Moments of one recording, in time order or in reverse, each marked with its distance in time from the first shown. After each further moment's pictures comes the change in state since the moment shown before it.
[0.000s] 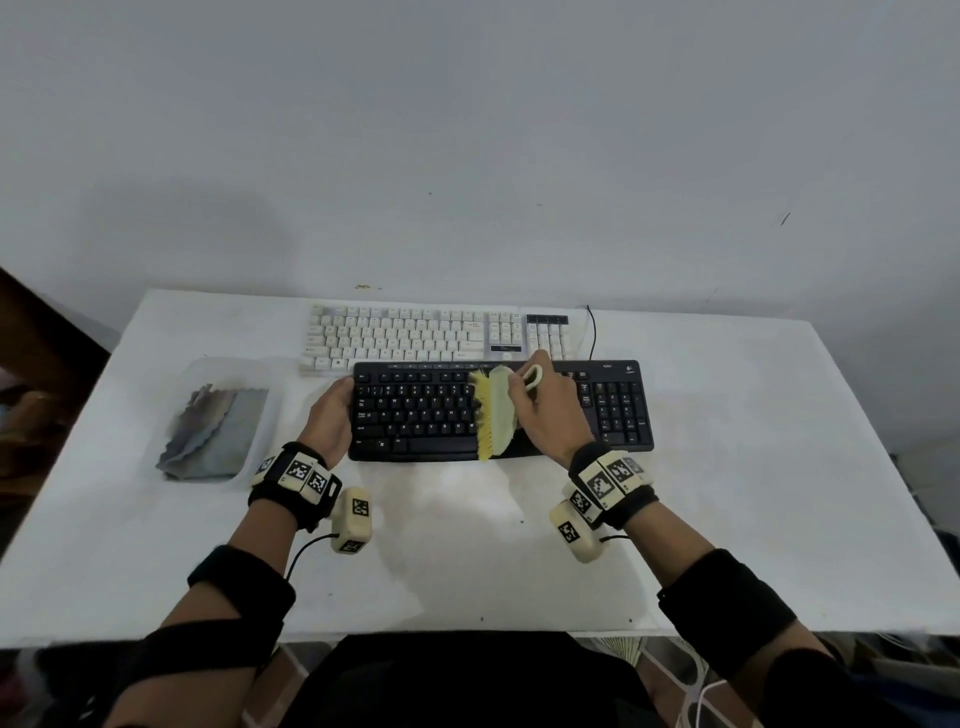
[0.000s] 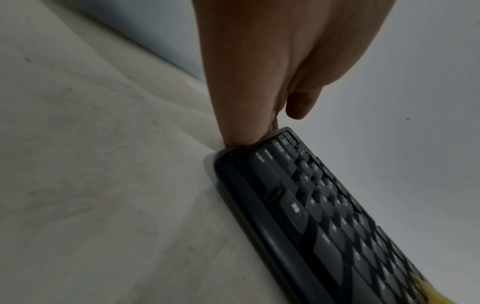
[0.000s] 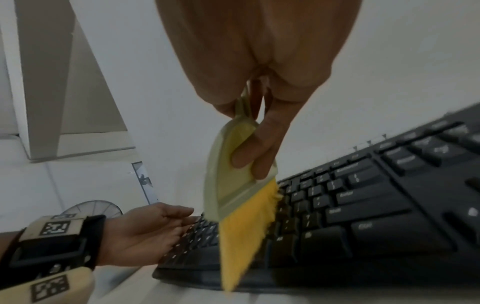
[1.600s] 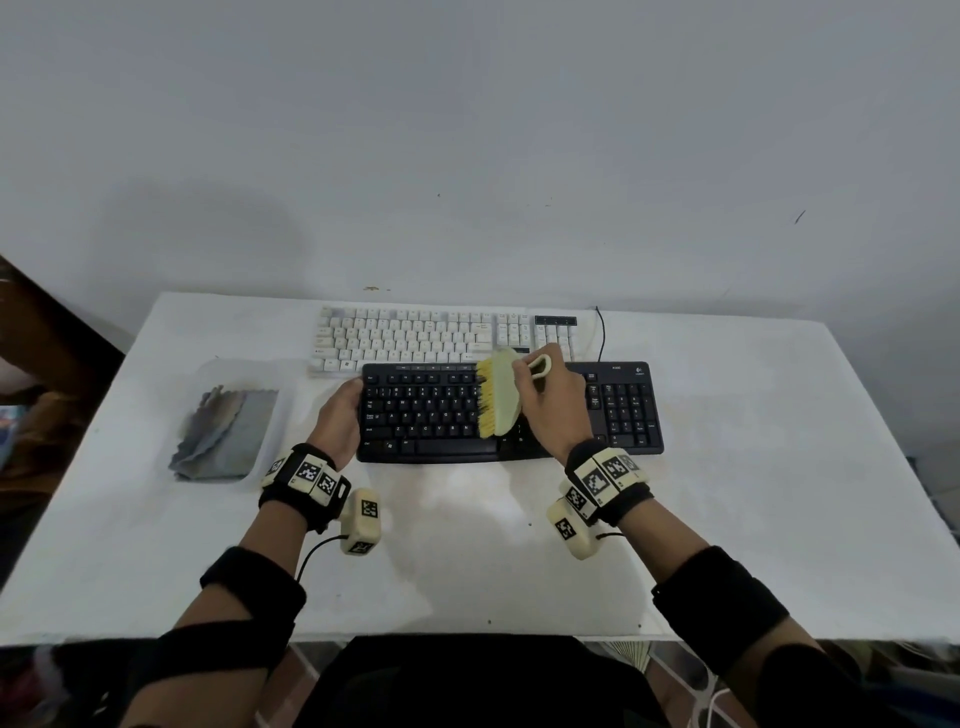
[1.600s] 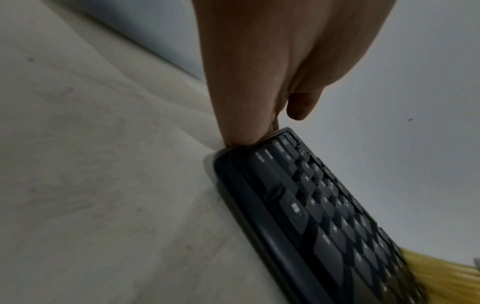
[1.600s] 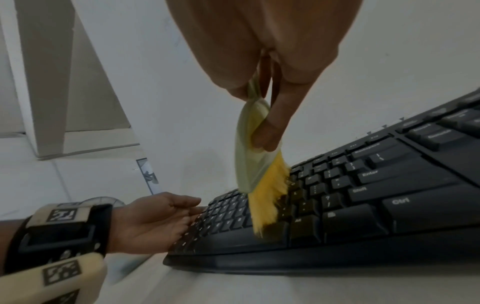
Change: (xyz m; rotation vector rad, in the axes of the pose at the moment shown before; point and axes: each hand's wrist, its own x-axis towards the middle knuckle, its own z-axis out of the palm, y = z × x) left_hand -0.007 0.003 0.004 -0.026 -0.022 0.003; right_hand 0.006 -0.008 0.009 0.055 0.164 0.048
